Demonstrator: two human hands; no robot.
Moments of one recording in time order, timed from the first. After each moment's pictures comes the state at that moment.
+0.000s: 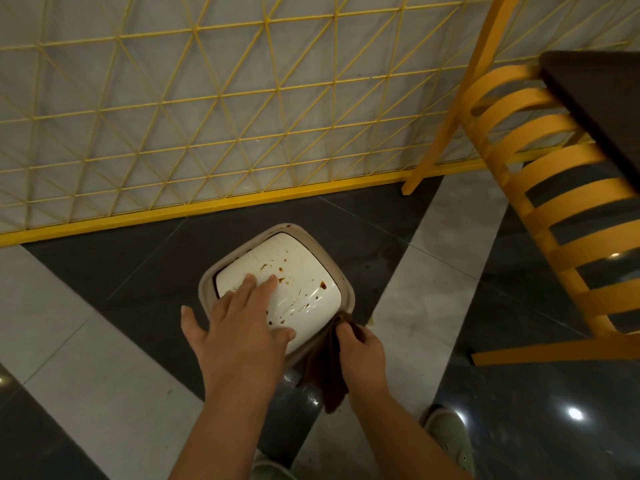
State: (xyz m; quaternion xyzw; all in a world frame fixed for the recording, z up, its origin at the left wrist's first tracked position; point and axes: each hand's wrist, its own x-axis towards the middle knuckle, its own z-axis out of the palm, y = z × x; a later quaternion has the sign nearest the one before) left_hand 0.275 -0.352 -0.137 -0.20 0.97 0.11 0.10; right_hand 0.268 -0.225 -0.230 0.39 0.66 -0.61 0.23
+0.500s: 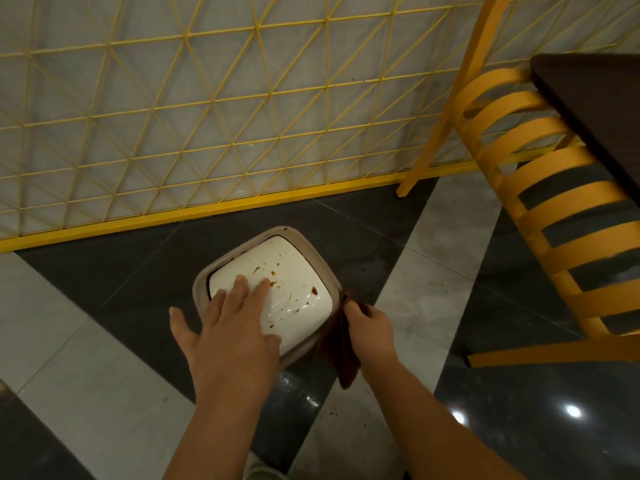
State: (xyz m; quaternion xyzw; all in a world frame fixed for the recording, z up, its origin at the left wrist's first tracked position) left_hand 0.271 -0.352 -0.132 -0.19 0.97 0.06 0.11; right_hand 0.227 -0.205 -0.222 0.35 0.70 -0.57 0.24
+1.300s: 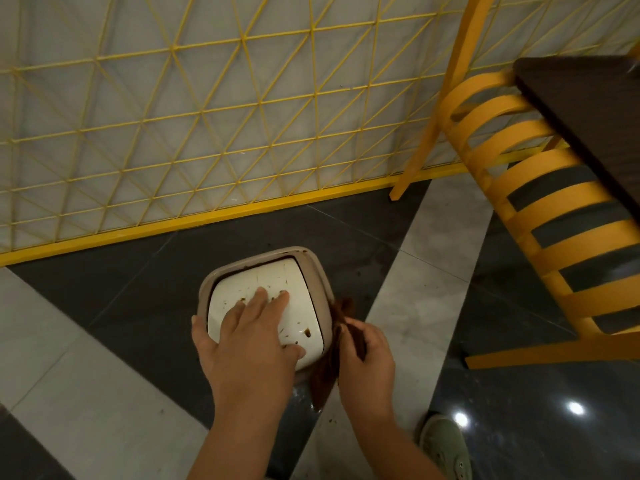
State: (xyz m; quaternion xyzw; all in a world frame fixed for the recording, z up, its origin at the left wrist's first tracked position) left_hand 0.264 -0.327 -0.128 -0.18 0.97 0.09 0.14; right_hand 0.277 -0.211 -0.210 0.24 0.76 -0.60 0.04
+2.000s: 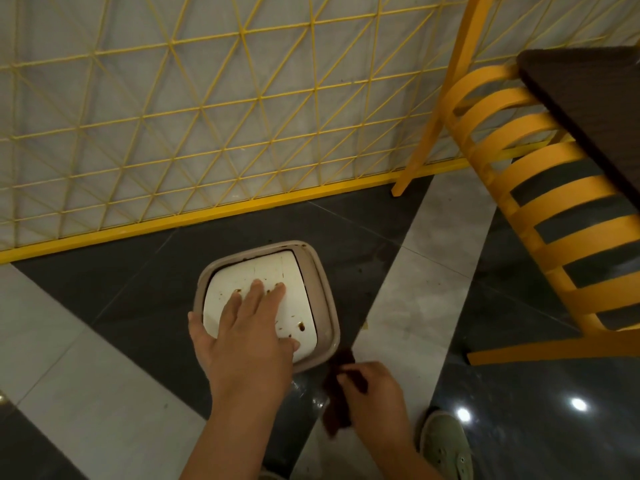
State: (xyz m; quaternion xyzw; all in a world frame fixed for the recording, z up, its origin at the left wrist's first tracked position) left_hand 0.263 -0.330 -0.131 -0.18 0.97 0.10 0.13; right_hand 0.305 -0.184 -0.232 0.22 0.84 -0.44 0.24
